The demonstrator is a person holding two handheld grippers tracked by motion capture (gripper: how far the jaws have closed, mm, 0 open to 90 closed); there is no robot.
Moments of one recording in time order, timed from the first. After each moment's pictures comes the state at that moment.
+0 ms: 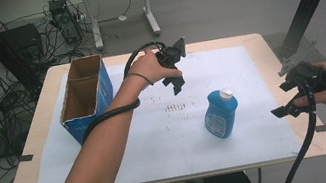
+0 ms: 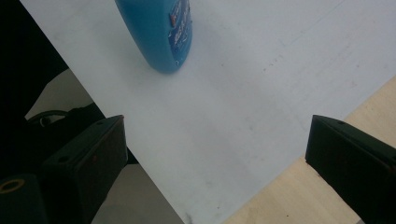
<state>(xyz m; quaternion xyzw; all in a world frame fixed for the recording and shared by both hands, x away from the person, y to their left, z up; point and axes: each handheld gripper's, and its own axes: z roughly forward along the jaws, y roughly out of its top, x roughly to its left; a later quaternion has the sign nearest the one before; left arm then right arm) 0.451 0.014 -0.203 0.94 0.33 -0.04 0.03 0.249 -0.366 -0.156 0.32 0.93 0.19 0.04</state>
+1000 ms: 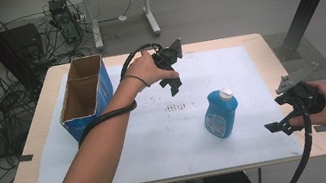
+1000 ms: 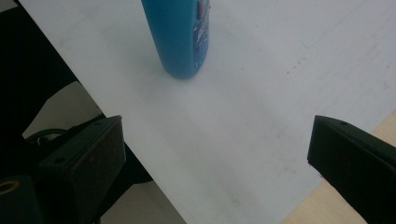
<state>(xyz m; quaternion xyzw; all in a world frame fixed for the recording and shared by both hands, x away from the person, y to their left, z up) 0.448 0.022 -0.205 0.94 0.34 -0.04 0.03 0.209 -0.364 -0.192 0.34 0.91 0.23 0.05</state>
